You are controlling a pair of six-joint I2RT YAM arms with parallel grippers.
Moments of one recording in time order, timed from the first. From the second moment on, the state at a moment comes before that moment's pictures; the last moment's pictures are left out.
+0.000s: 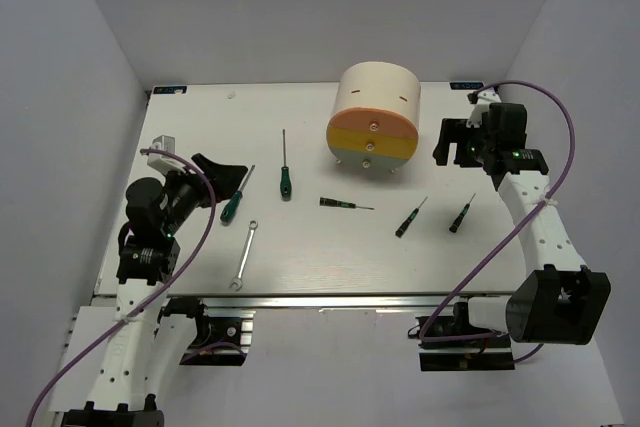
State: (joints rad) left arm -0.05 0.63 0.70 -0.20 0.37 -0.65; right arm 0.01 1.27 1.14 -0.54 -0.18 0.00
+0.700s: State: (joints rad) left arm -0.30 0.94 0.75 -0.03 0.40 -0.77; right arm 0.10 1.21 1.13 -0.54 -0.69 -0.22
